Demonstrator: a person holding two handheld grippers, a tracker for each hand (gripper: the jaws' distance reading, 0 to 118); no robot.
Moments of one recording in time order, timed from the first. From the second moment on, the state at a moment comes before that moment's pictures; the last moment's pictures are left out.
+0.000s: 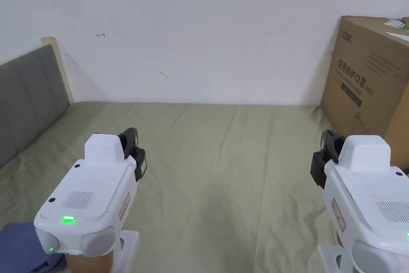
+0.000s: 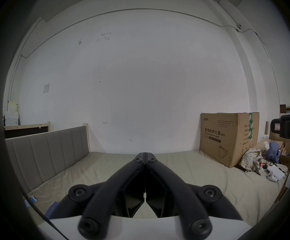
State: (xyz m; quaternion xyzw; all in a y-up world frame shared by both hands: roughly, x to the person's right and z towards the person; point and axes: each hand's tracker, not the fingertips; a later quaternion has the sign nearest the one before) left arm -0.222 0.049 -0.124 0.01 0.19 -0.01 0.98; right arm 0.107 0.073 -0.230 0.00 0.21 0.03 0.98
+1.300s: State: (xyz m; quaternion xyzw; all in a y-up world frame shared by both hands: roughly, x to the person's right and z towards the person) left arm -0.222 0.046 -0.126 0.01 0.20 -0.02 0.98; right arm 0.106 0.074 -0.228 0.00 0.21 0.03 0.98
